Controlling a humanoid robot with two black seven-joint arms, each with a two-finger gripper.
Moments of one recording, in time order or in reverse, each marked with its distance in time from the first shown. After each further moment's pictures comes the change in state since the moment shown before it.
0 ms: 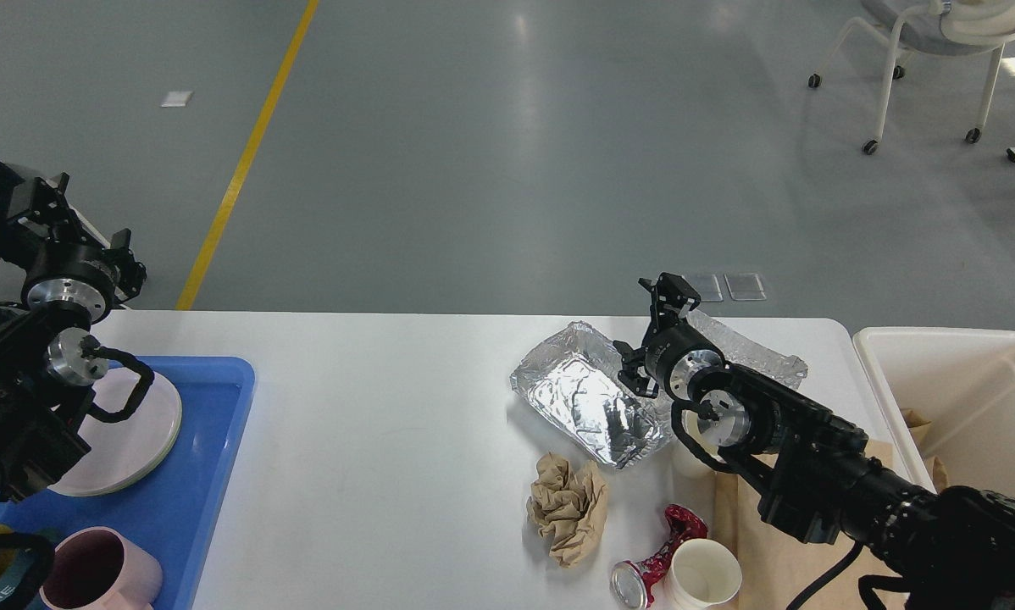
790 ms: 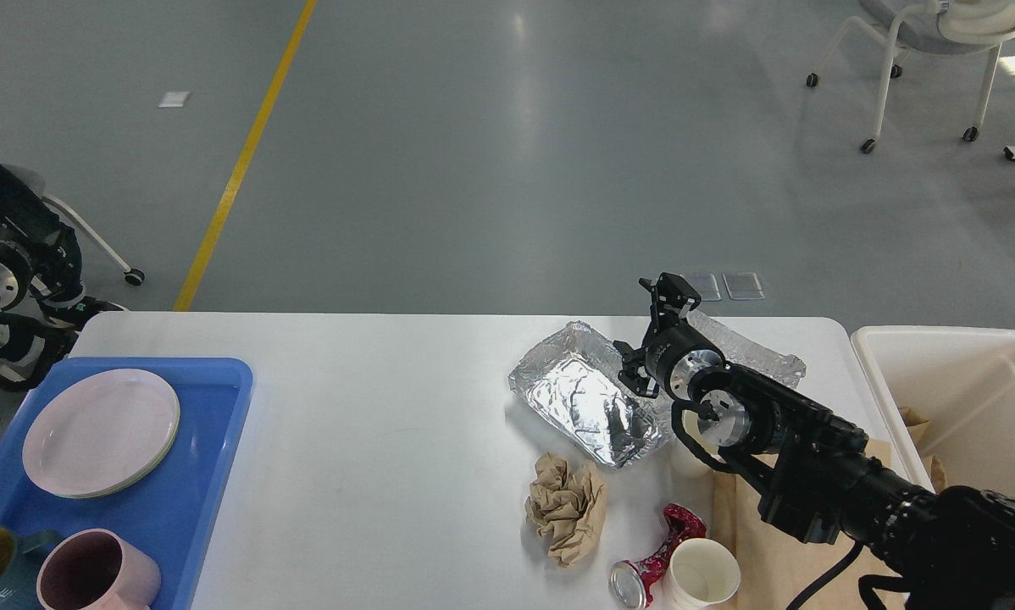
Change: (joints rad) left arm -0.050 0.157 -0.021 0.000 -0.010 0.006 0.278; right arm 0.000 0.000 0.000 0.000 0.000 0.000 0.000
